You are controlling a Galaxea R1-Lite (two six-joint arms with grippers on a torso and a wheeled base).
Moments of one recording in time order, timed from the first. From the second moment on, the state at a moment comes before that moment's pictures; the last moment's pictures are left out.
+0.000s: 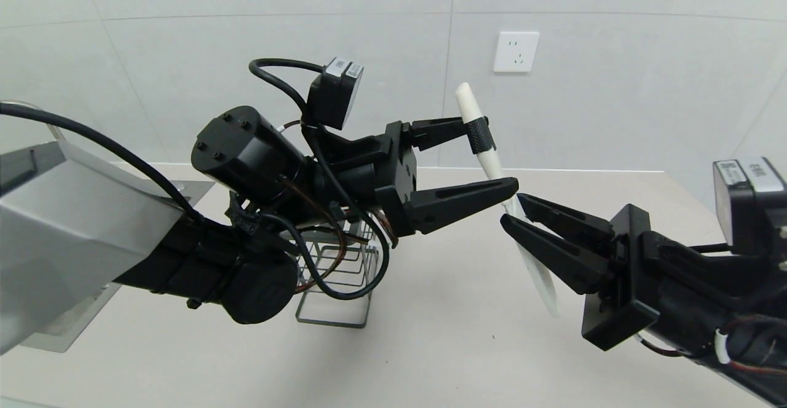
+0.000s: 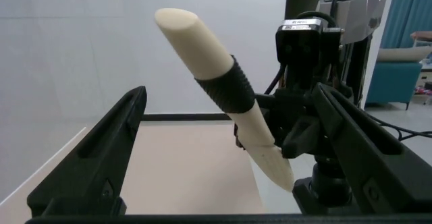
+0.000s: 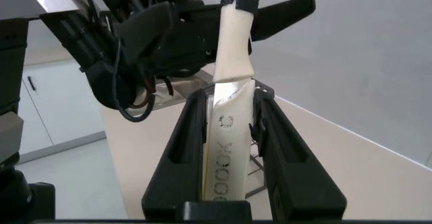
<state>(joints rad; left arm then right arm) -0.69 2.01 -1.03 -1.57 -0.93 -0.39 0.73 1.59 -0.28 -1.57 0.28 0.07</state>
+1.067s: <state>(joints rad) -0.72 1.98 -1.02 -1.57 -0.90 -0.39 0.77 1.57 -0.27 -1.57 0.28 0.02</state>
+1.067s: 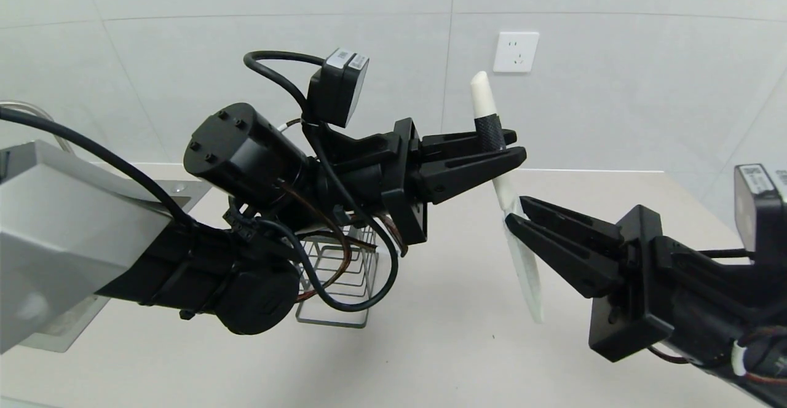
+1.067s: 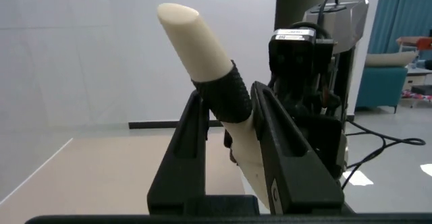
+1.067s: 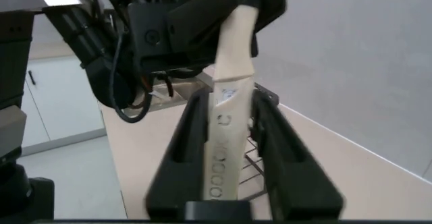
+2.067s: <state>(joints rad) -0.67 1.93 -0.88 -1.57 -0.84 -0.30 0.69 1.47 -0.19 -1.57 0.27 -0.01</state>
